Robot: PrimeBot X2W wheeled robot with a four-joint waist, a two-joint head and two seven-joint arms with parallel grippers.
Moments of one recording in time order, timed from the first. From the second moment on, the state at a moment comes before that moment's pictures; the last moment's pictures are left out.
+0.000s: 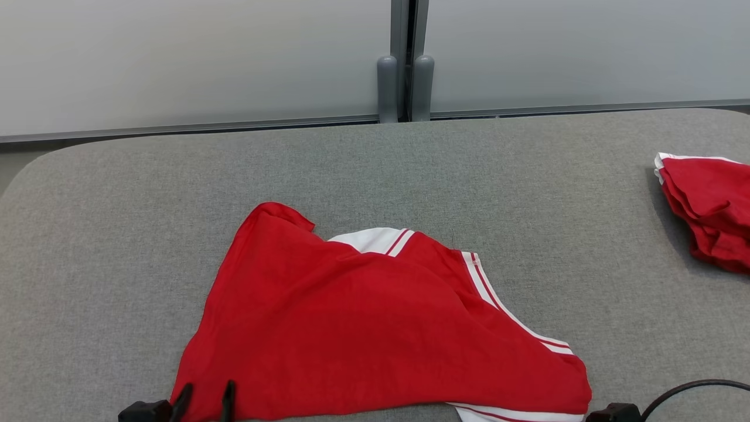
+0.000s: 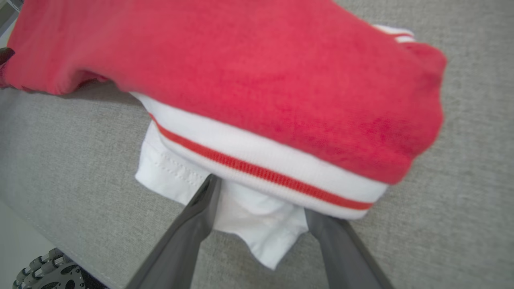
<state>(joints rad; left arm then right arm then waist) 0.15 0.09 -0.04 0.24 -0.26 -0.06 -0.02 0.12 -0.27 0.43 0.22 0.45 0.13 0.10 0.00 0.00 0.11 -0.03</state>
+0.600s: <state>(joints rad) 0.15 0.09 -0.06 0.23 -0.28 -0.03 0.05 0.12 -0.33 0.43 0.16 0.39 0.13 0.23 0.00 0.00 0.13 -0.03</state>
